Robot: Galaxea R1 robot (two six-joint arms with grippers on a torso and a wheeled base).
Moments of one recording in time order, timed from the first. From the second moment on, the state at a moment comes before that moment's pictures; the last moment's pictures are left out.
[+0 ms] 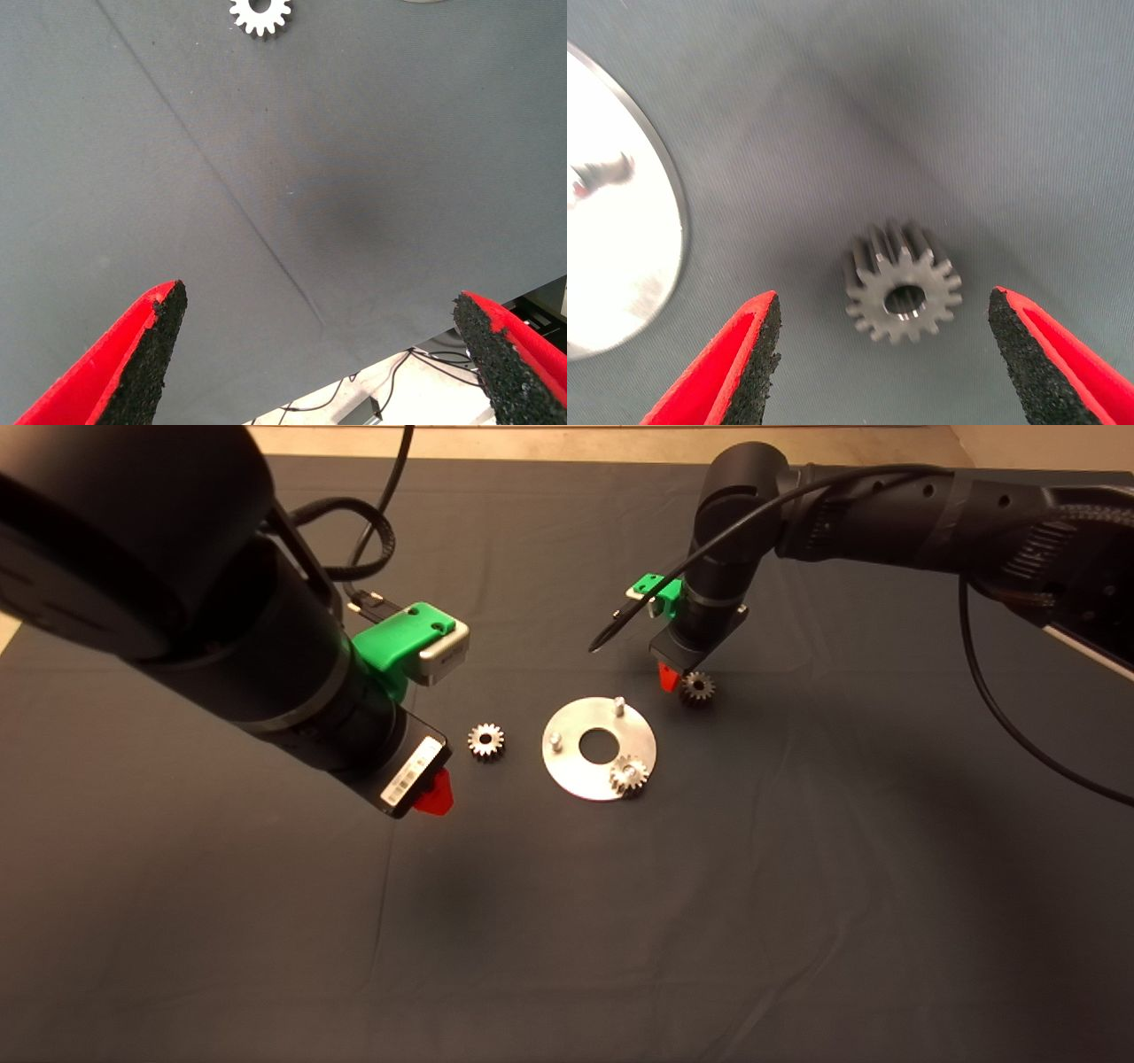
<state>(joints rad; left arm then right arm) -0.78 2.46 -0.62 0.09 1.53 -1.27 0.43 2.83 -1.64 -0.30 -1.53 0.49</state>
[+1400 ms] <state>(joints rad) -0.78 2.45 -0.62 0.09 1.53 -1.27 0.36 2.76 -1.61 -0.30 -1.53 0.49</state>
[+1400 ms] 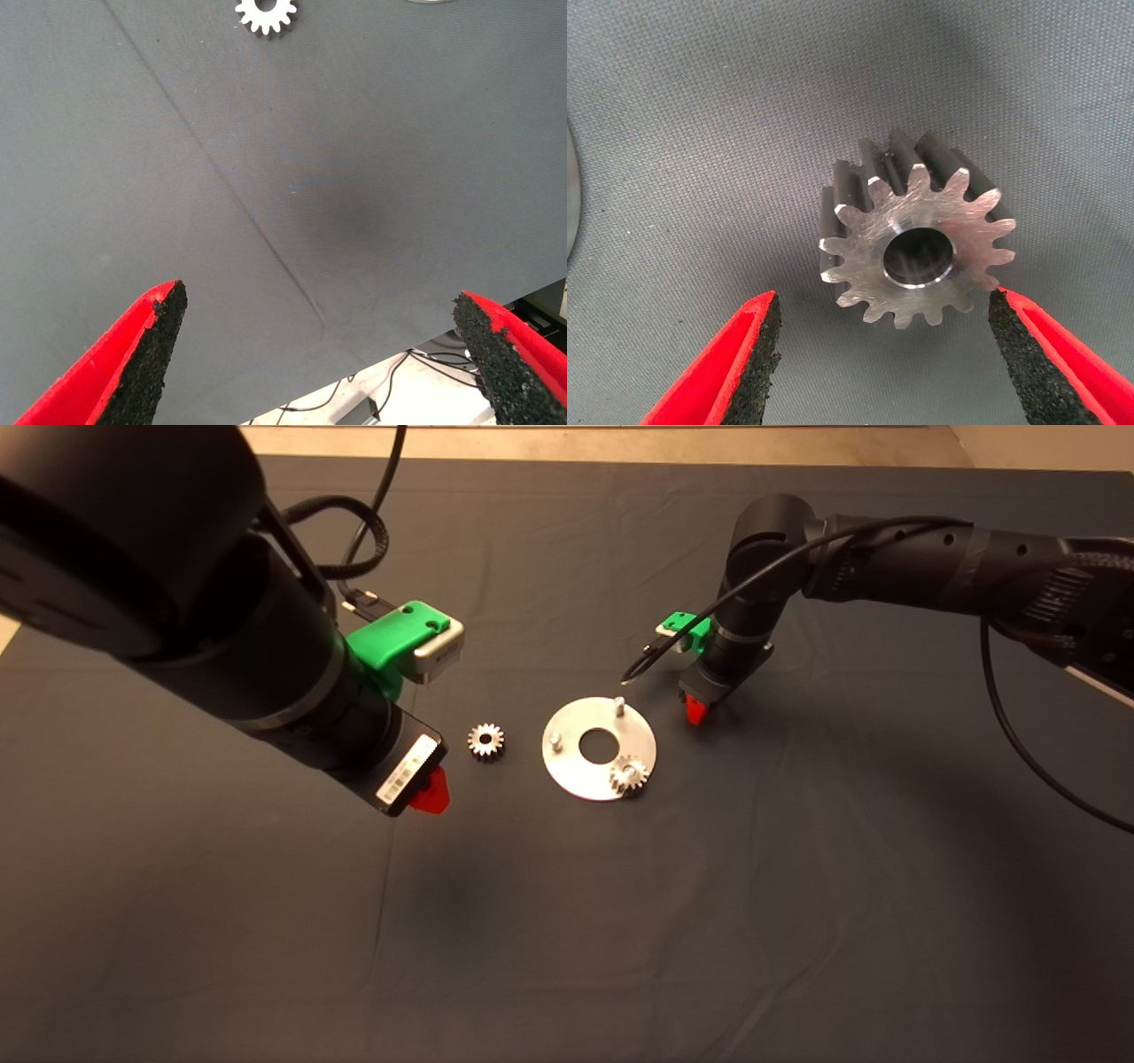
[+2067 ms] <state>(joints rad) -0.78 2.44 -0.62 0.09 1.53 -1.27 0.36 2.76 -1.61 -0.30 -1.53 0.49</state>
